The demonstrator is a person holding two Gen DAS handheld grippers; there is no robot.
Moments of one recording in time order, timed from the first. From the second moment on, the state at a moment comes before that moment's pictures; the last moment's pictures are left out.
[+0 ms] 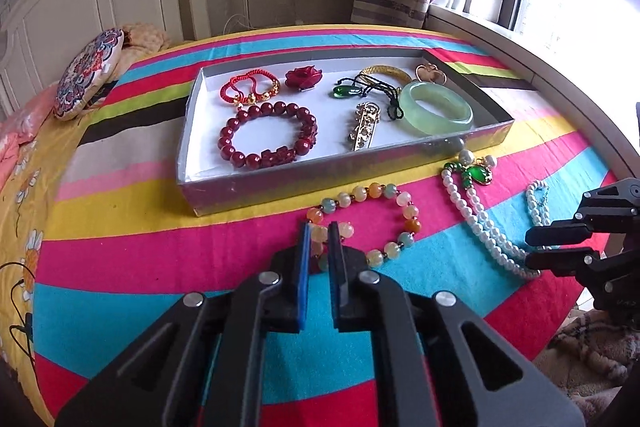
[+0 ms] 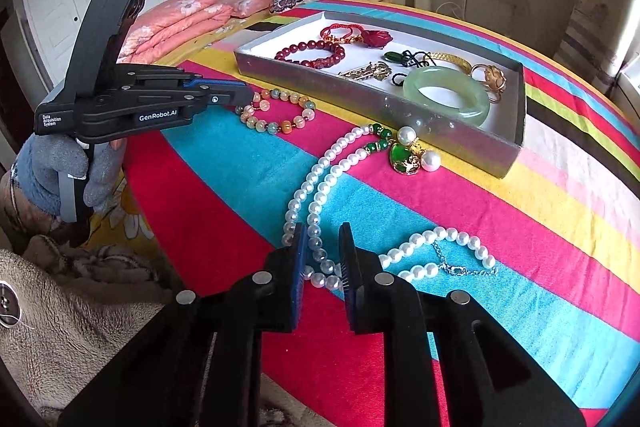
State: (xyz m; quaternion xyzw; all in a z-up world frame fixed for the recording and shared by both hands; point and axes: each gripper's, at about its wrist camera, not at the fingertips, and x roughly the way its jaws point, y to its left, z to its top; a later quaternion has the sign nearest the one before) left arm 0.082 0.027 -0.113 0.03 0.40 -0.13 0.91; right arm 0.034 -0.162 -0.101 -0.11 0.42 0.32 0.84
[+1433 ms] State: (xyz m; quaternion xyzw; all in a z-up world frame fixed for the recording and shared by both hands) left arm 0.071 0.014 -0.012 0.09 0.27 -0.17 0.94; right arm 0.006 -0.150 -0.002 -0.31 0.10 0.09 0.94
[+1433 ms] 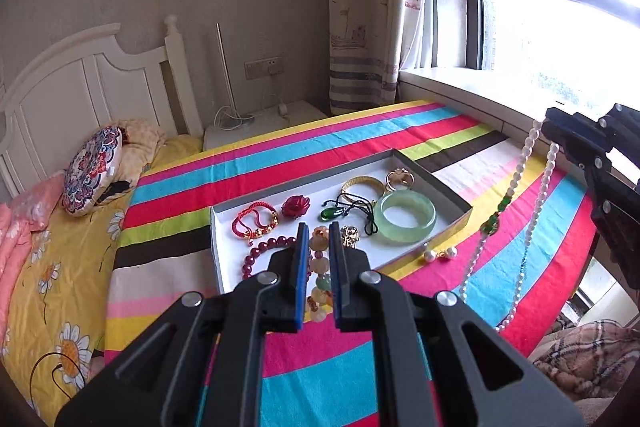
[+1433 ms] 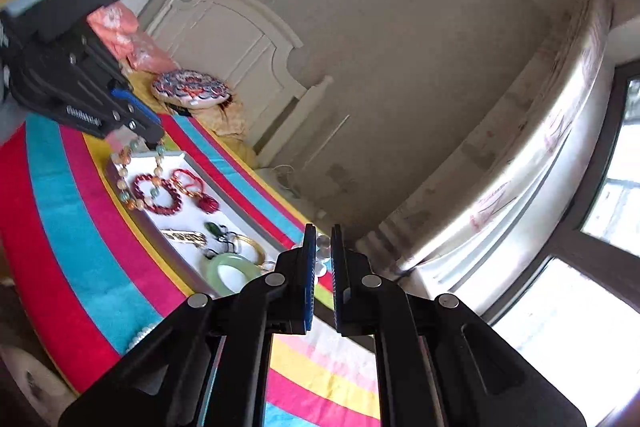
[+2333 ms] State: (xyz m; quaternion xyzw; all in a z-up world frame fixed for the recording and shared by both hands) left arm 0.115 0.010 0.012 0.03 0.28 -0.22 0.93; right arm 0.093 -0.166 0.115 -0.10 0.20 0.21 0.95
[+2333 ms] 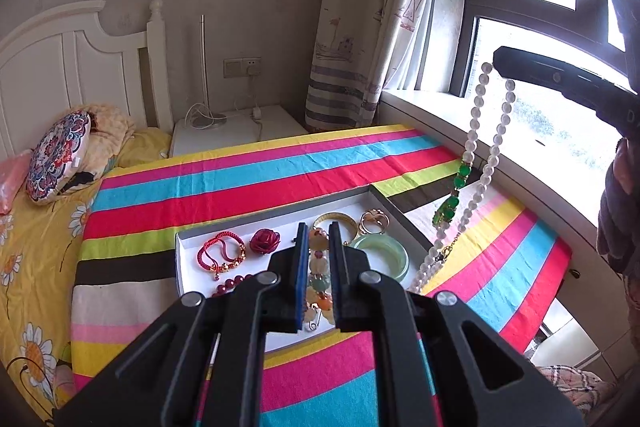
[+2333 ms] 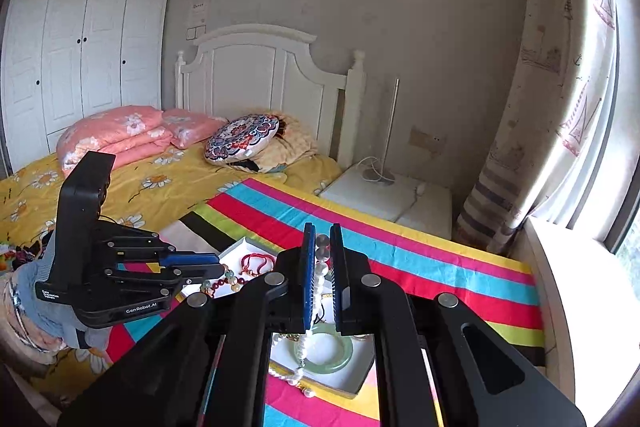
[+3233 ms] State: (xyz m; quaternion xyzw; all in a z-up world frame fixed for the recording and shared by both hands) left arm 0.214 0.018 -0.057 0.00 0.37 -0.17 0.91; right arm 0.166 -0.113 0.063 -0.10 0.28 0.24 0.93
